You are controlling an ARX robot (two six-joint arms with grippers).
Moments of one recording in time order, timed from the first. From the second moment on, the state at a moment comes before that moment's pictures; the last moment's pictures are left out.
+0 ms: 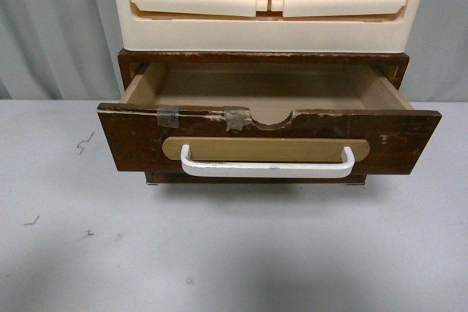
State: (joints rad) left arm 0.00 0.31 0.01 0.31 0.00 -0.02; right arm 0.00 0.44 0.01 0.43 0.00 0.01
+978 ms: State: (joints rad) left arm 0.00 0.00 0.01 0.00 0.00 -0.02; right arm 0.00 0.01 0.01 -0.01 0.00 0.01
